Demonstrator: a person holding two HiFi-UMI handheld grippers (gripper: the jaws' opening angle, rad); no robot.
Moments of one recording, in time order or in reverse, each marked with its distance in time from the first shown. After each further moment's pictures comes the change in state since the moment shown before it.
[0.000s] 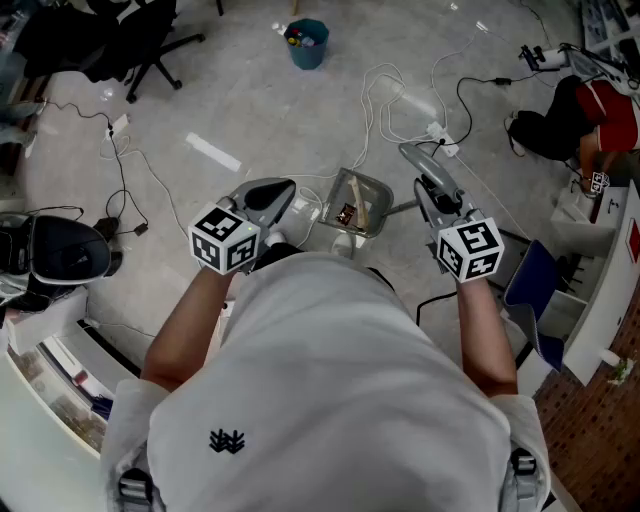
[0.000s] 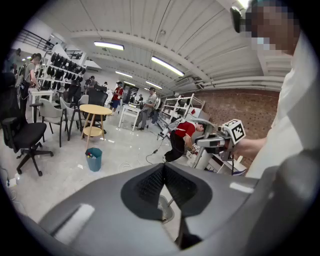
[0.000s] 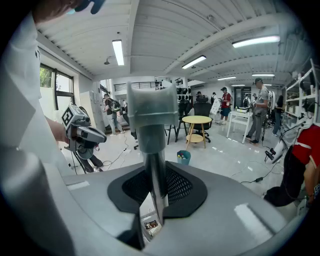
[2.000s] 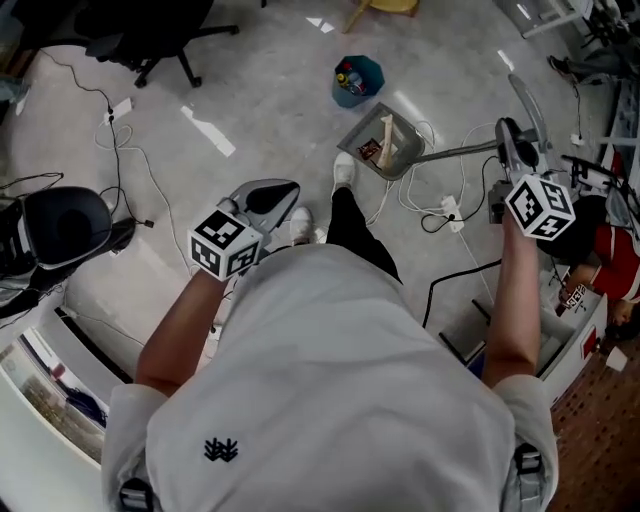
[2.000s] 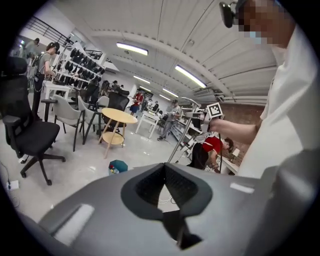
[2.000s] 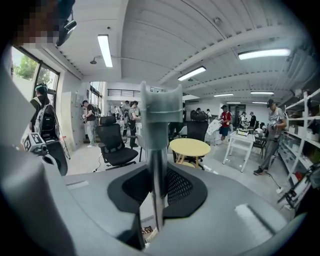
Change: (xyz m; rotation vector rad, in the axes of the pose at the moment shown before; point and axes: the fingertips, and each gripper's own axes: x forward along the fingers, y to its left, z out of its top) left arm 0.034 0.368 0.146 -0.115 -0.090 0.095; right arm 0.391 -0.201 0.351 -0.073 -0.159 -0.112
